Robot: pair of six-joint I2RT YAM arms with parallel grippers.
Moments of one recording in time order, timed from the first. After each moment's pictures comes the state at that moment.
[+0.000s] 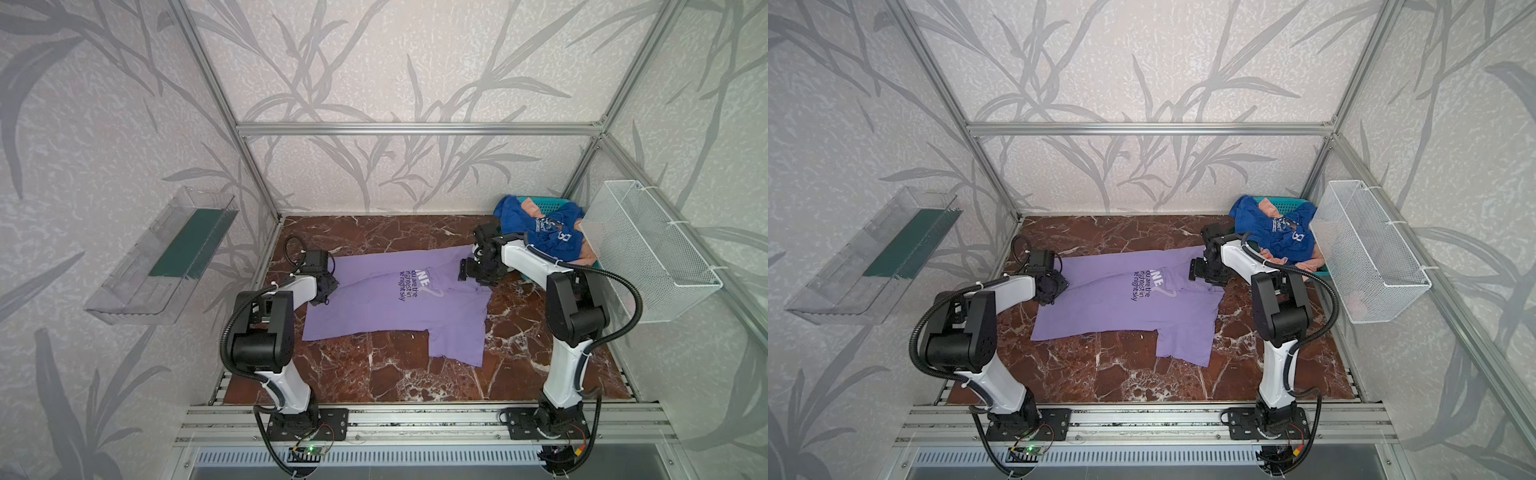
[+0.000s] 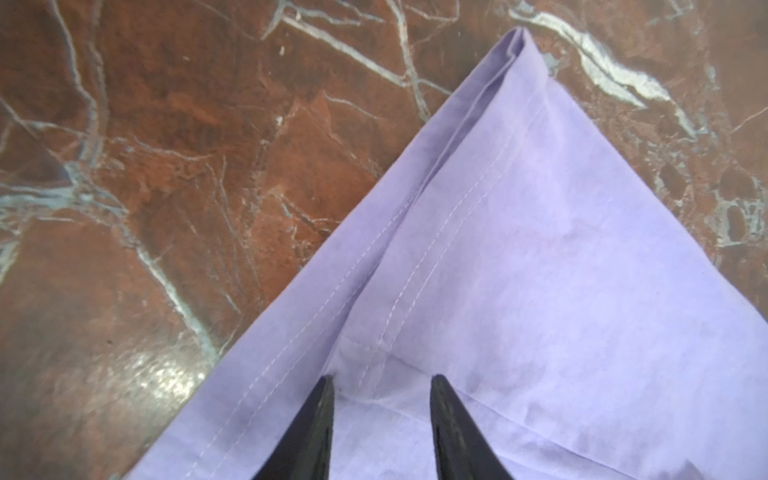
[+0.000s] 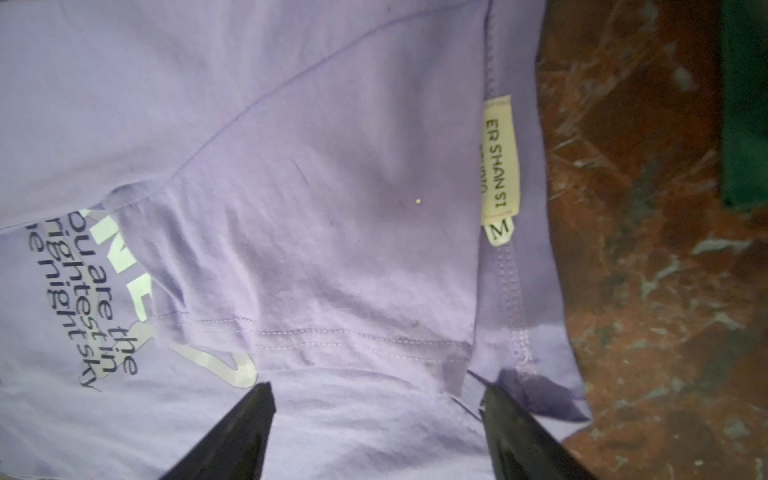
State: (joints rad) left arm 0.01 1.72 0.92 -0.26 -0.14 -0.79; right arm 0.27 1.98 1.48 -0.80 -0.16 0.43
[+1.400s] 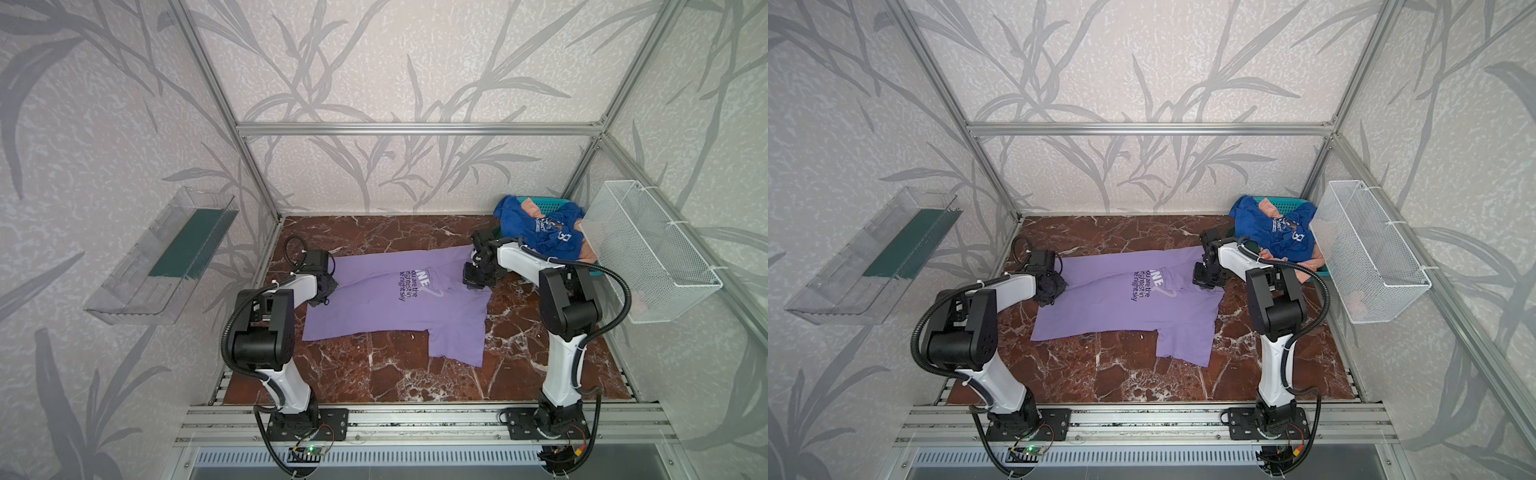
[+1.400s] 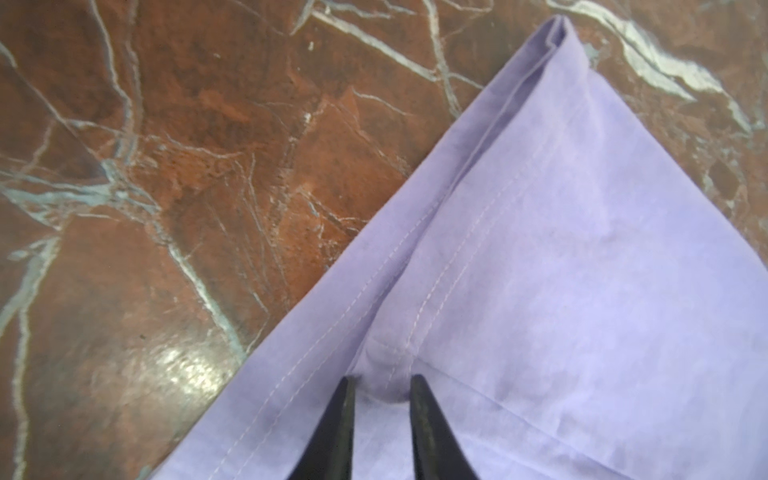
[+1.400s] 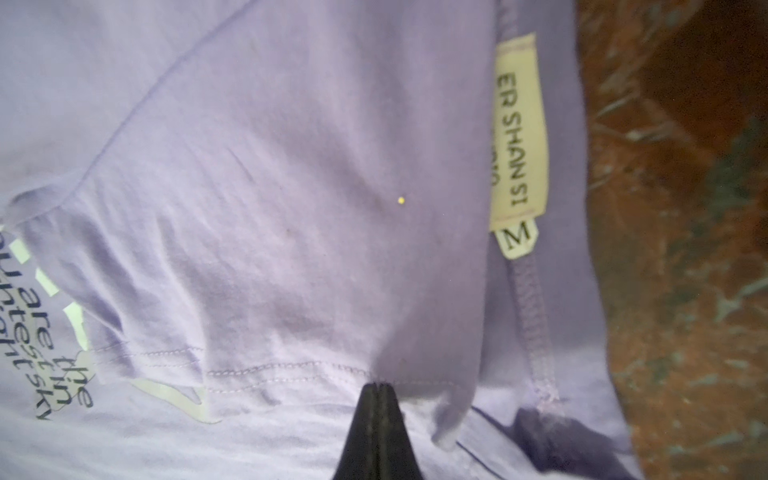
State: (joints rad) left arm 0.01 1.75 0.95 -0.30 -0.18 -0.78; right arm 0.27 2.04 1.47 -0.78 -0.18 0.45
